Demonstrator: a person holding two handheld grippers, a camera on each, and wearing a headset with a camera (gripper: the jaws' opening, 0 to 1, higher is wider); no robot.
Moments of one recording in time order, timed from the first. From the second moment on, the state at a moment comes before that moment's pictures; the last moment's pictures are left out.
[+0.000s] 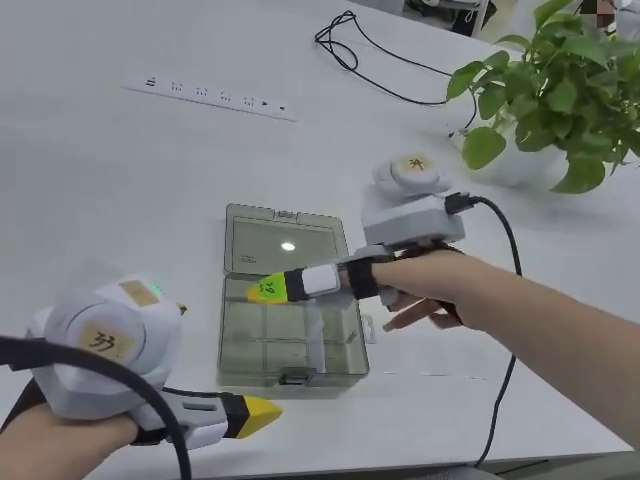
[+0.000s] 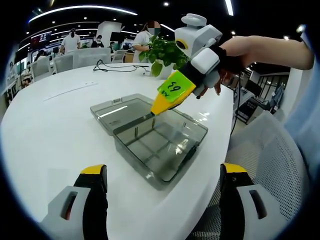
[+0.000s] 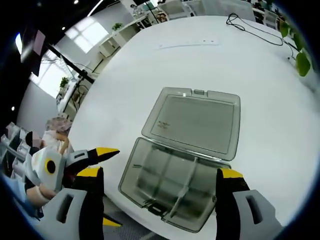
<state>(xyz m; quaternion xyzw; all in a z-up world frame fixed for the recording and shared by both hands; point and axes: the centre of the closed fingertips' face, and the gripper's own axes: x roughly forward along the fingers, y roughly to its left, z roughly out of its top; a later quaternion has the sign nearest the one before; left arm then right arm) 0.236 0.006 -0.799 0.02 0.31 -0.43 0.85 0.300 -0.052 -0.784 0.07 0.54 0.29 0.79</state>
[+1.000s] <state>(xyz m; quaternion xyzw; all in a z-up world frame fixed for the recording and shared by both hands) 0.258 0.047 -0.796 0.02 0.33 -0.37 0.87 0.294 -0.094 -0.738 0.04 0.35 0.33 0.88</state>
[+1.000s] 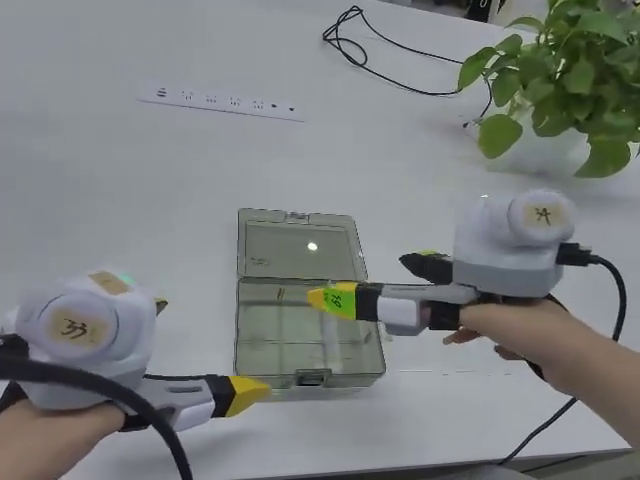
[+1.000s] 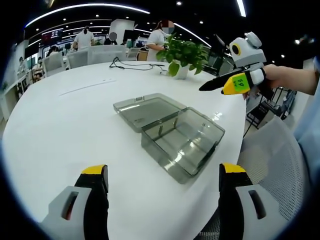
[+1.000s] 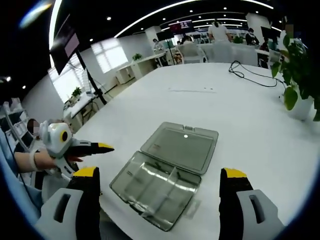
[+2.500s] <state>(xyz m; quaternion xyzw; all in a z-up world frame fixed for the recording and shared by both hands) 0.280 0.170 -0.843 0.11 0.48 -0.20 0.85 0.251 -0.166 -0.747 0.09 0.30 0.27 0.91</state>
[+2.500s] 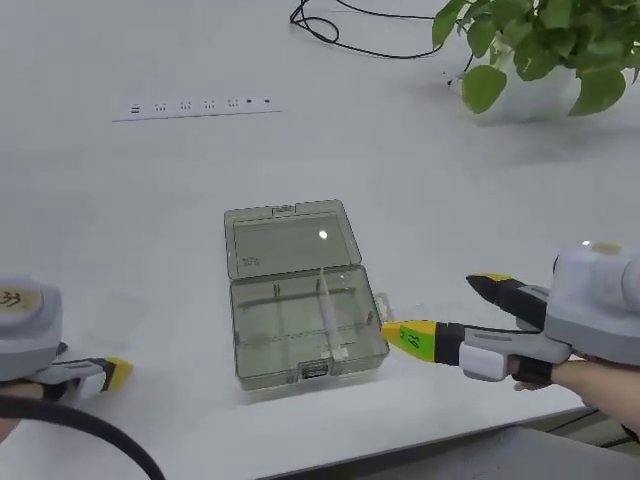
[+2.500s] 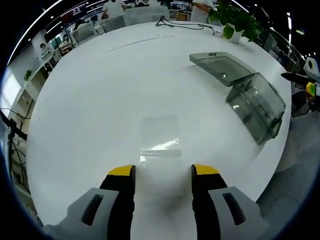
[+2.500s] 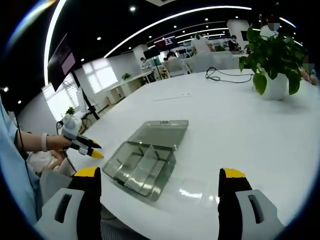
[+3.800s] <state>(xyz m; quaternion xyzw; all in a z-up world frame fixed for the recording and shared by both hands) 0.285 0.159 -0.840 0.08 0.47 -0.22 0.85 0.252 -0.161 -0.752 0.10 0.31 0.28 0.90</state>
